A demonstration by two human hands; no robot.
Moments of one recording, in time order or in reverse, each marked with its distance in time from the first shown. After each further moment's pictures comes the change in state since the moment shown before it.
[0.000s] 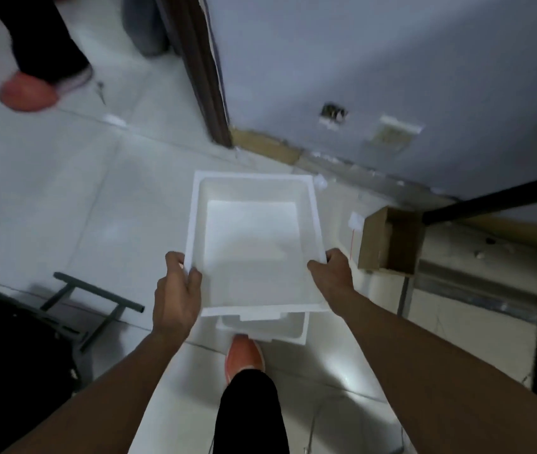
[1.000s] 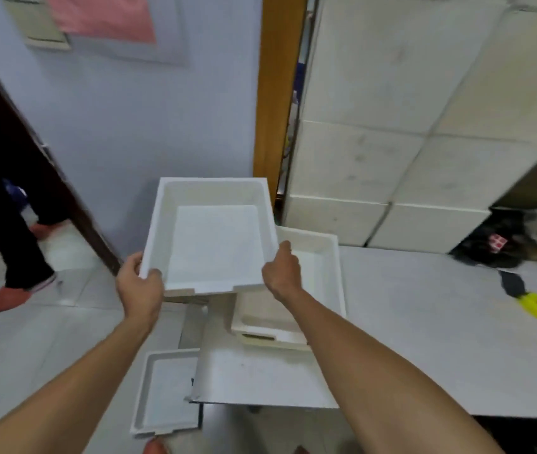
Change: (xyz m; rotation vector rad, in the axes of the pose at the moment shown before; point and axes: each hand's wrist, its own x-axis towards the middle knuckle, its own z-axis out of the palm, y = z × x) left_hand -0.353 0.470 -0.151 -0.618 0.317 0.323; right_hand -0.363 -0.116 -0.522 -0.011 0.277 -0.438
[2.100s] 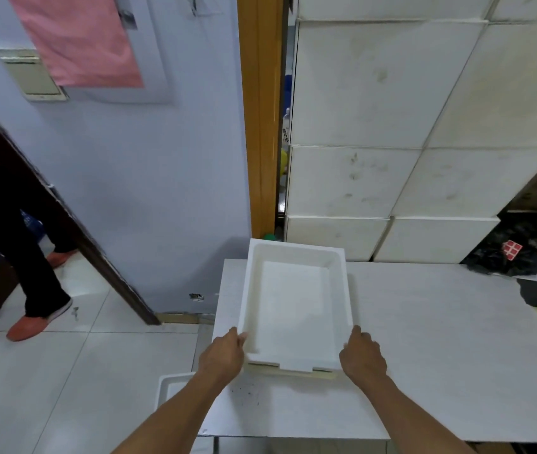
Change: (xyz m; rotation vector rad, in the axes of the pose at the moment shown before) left_hand -0.080 -0.033 0.081 1.018 -0.778 0.148; right_hand -0.005 0.171 -0.053 -0.527 -0.062 0.239
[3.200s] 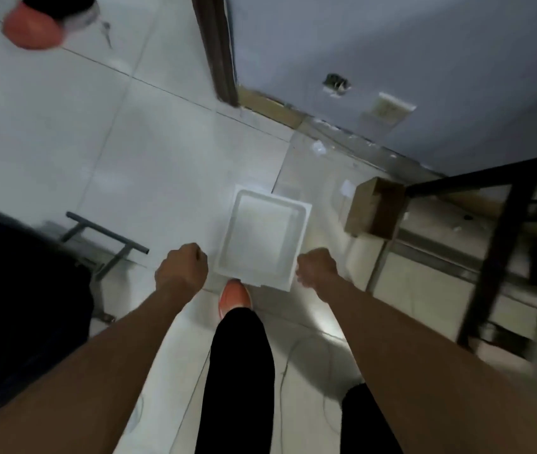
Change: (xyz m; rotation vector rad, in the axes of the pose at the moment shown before) left_hand 0.136 -0.507 0.225 -0.253 -0.169 -0.643; right_hand 0.092 -0.279 0.546 0.183 -0.625 0.261
